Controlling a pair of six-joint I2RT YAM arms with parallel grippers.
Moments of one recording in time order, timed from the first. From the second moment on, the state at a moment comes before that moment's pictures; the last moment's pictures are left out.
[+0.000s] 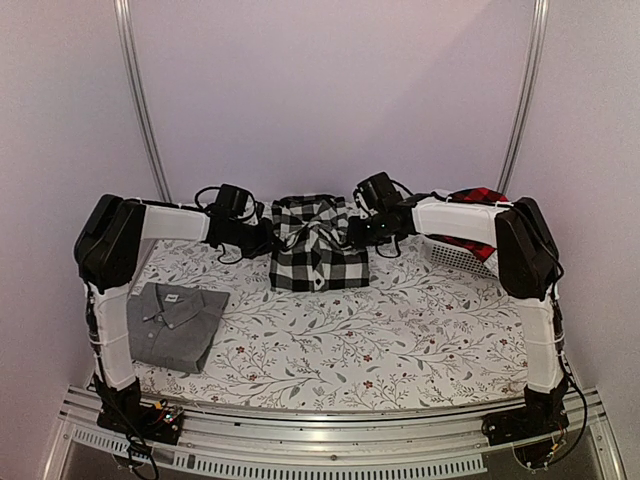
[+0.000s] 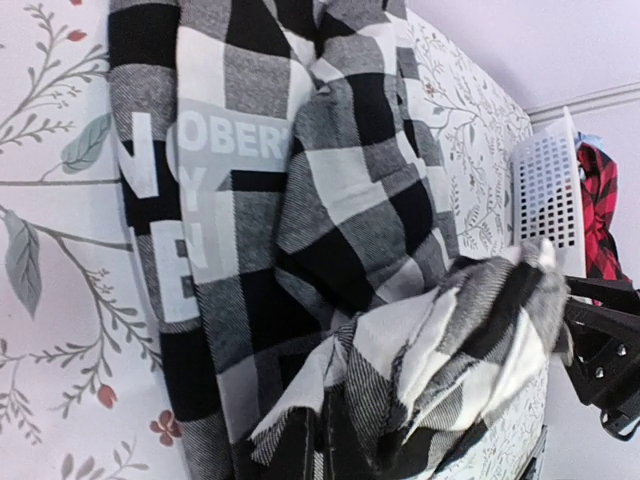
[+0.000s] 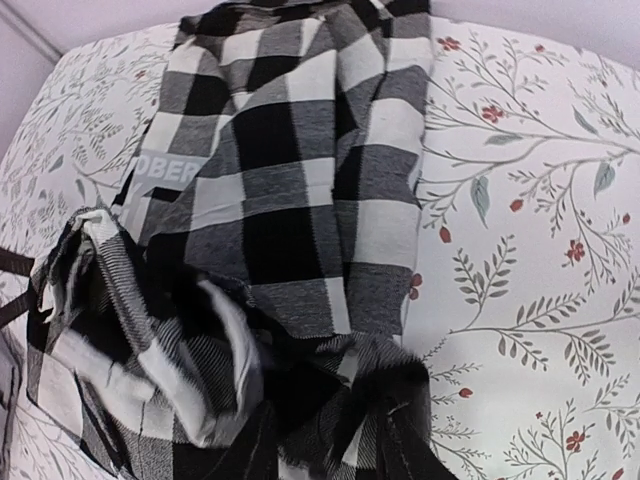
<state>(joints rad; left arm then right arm) -0.40 2.07 1.38 -0.07 0.38 -0.66 0.66 2.20 1.78 -0.36 0.07 0.39</state>
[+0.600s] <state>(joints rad) -0.35 2.14 1.50 -0.07 0.38 -0.62 0.61 2.25 1.86 -0.37 0.01 0.33</state>
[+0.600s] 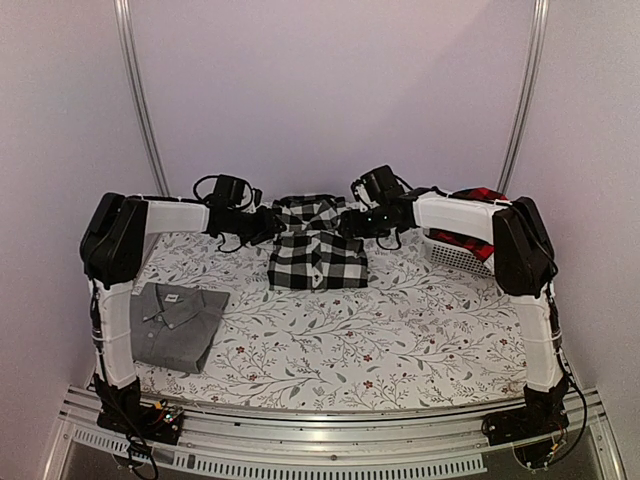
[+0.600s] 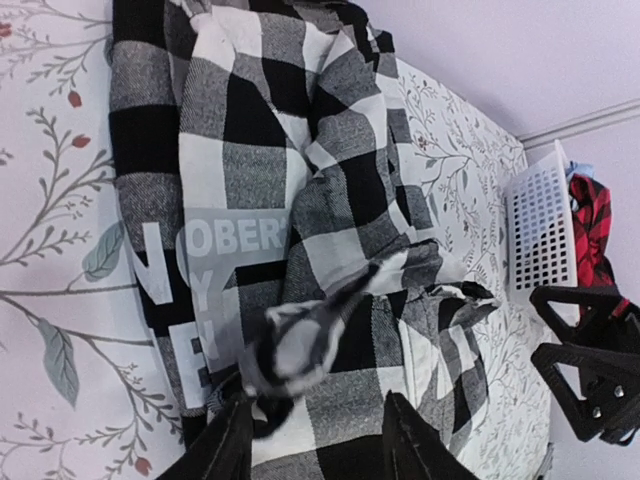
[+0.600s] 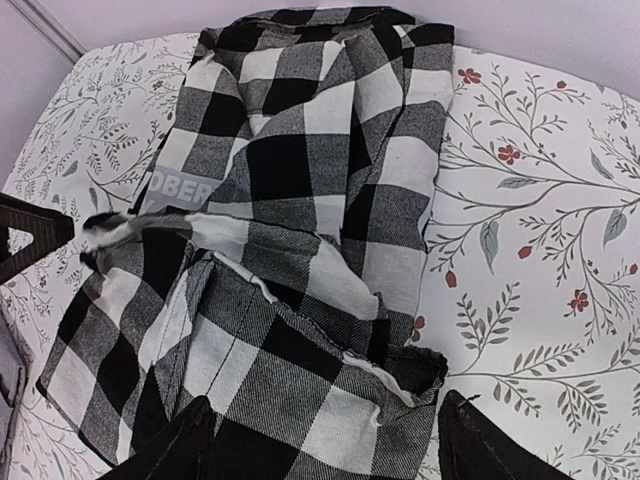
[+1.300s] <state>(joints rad) -0.34 1.87 1.01 0.17 0.50 -0.63 0.60 2.03 1.37 -0.24 -0.11 0.35</state>
